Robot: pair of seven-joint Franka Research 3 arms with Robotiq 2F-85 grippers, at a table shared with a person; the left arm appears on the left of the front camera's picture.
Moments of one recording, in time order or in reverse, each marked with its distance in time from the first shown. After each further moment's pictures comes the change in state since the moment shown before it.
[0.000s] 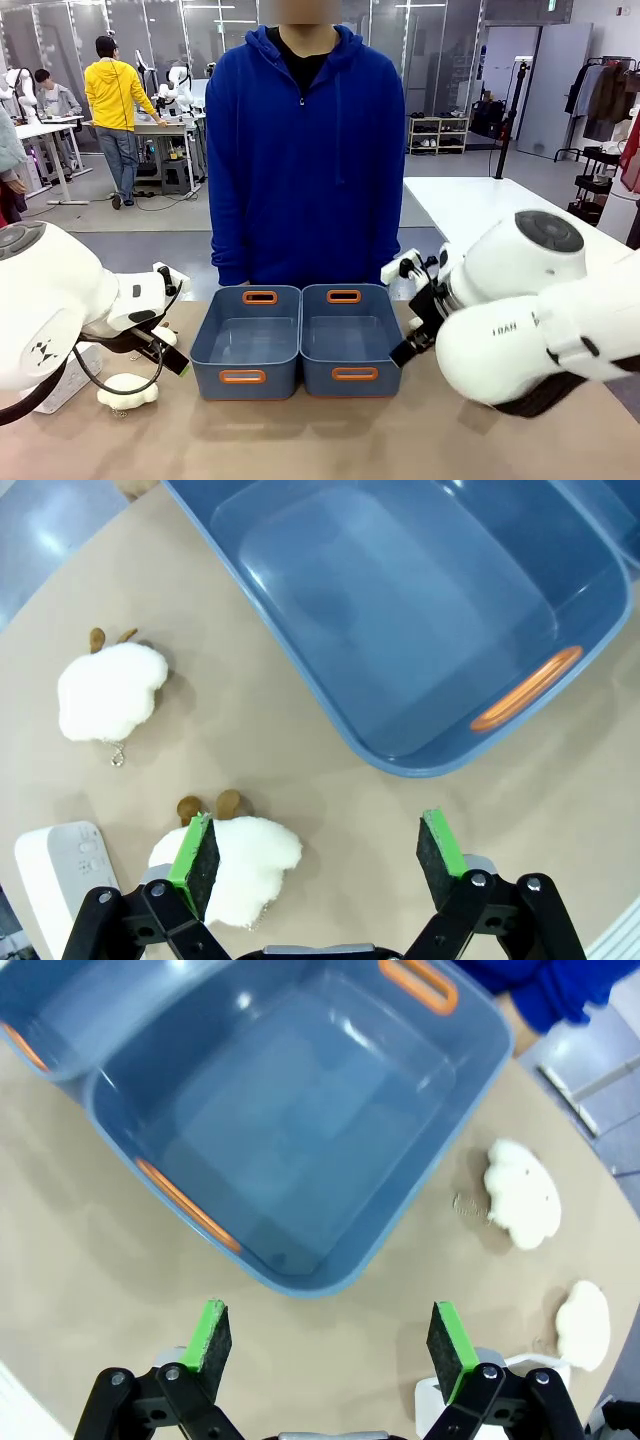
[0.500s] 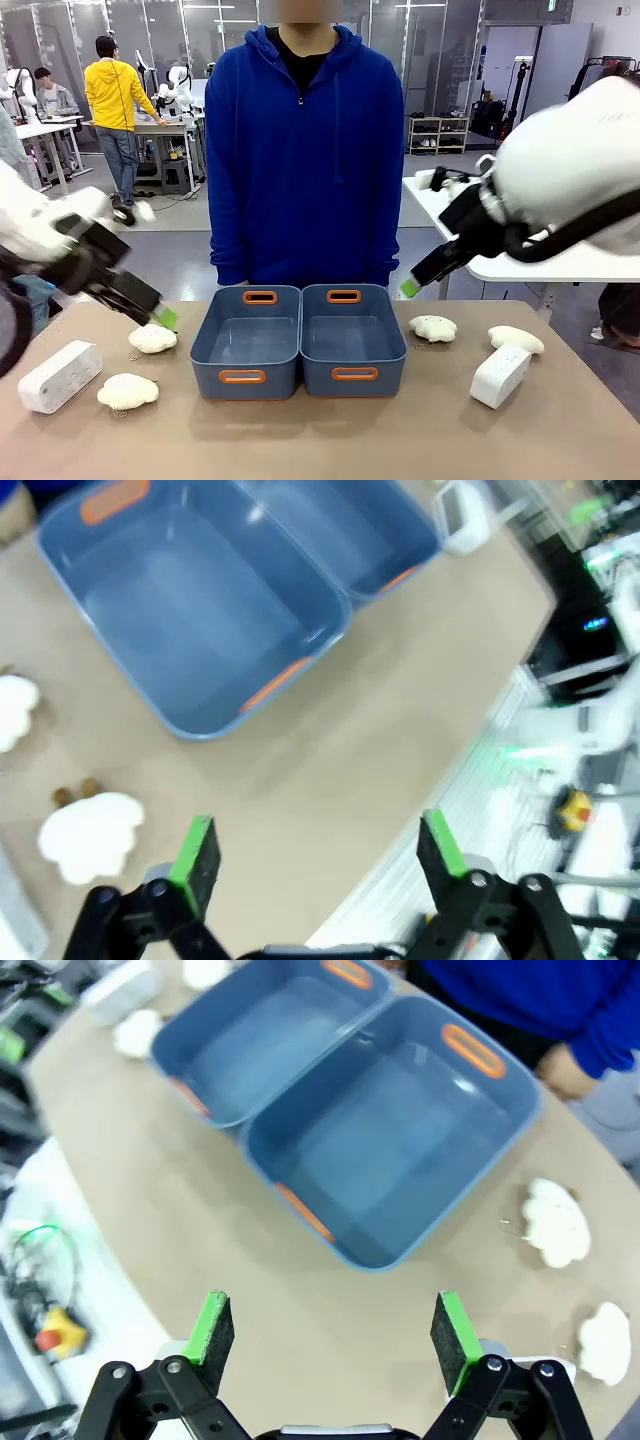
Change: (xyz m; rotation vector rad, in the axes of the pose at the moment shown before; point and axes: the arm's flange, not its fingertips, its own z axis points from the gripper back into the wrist) left arm 0.016 0.037 0.117 -0.551 -0.060 0.113; right arm 0.037 -0.066 0.100 0.367 -0.048 -0.055
